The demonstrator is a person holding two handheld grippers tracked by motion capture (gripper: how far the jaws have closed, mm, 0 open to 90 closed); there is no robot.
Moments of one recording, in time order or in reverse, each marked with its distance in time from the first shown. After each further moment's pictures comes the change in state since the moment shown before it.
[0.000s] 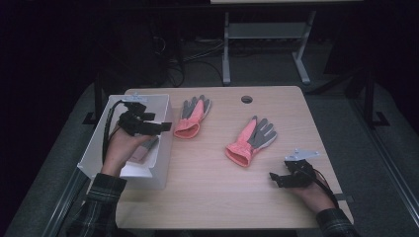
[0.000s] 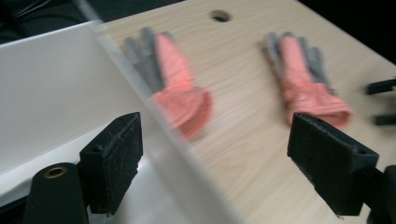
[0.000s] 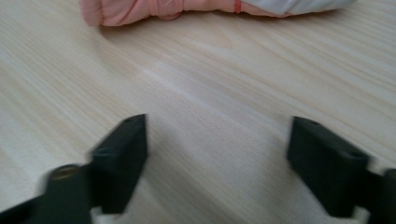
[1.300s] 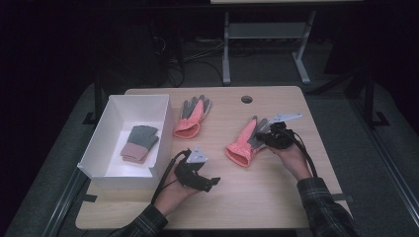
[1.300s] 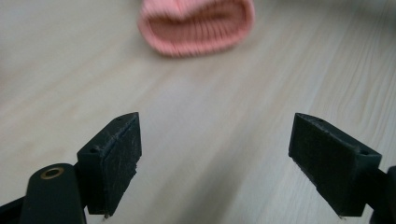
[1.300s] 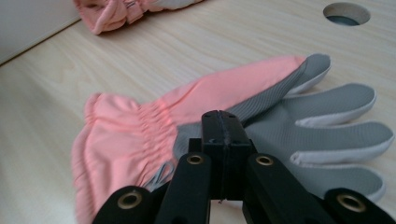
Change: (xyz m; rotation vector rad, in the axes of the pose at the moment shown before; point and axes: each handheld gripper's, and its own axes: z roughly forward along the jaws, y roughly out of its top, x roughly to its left) left arm -0.120 -0.100 0.106 0.114 -0.166 0.236; right arm -0.020 0.106 0.040 -0.112 0.133 0.038
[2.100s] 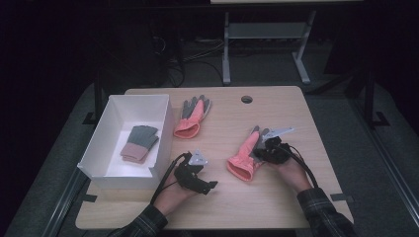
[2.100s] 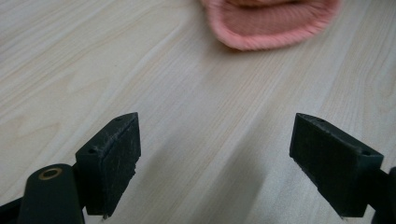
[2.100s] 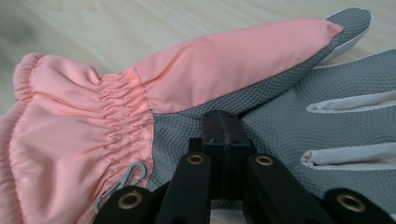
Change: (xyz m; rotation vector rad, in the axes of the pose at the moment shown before) left arm 0.005 -0.007 0.007 0.043 0.022 -0.015; right arm 0.027 -0.036 0.003 0.131 -0.011 -0.046
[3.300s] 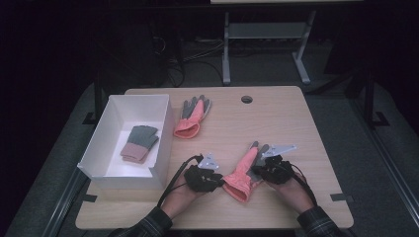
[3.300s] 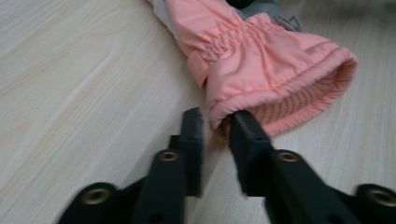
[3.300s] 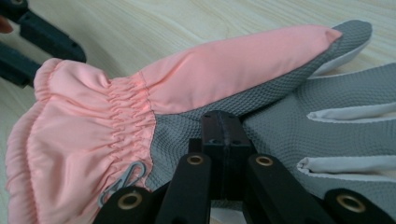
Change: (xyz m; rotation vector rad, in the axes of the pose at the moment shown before) left arm -0.022 0.016 0.010 0.002 -0.136 0.098; right arm 0.048 -0.027 -0.026 0.005 0.043 0.011
